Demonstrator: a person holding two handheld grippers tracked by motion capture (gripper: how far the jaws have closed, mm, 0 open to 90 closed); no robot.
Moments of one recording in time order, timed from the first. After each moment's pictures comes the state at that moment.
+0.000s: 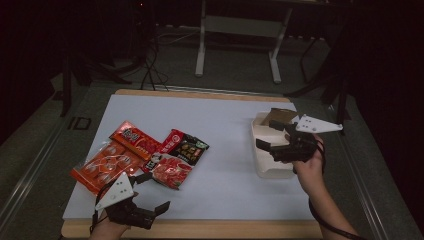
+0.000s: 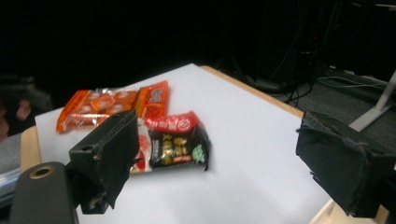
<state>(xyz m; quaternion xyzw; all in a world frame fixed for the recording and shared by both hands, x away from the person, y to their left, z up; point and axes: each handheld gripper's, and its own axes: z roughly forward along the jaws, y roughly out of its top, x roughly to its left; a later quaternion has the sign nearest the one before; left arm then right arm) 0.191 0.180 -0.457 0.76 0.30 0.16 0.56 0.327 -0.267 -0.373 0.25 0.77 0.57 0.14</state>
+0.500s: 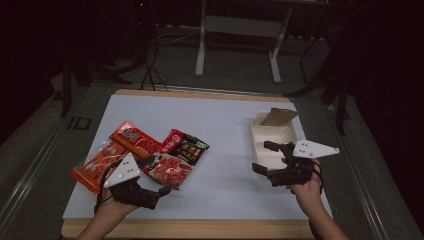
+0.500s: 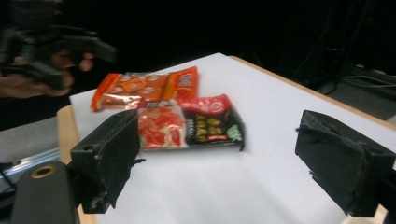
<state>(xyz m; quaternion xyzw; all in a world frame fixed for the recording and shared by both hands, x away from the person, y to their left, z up) 0.228 0.173 -0.440 0.78 0.29 0.17 0.53 0.285 -0.263 -0.401 0.22 0.78 0.58 0.12</state>
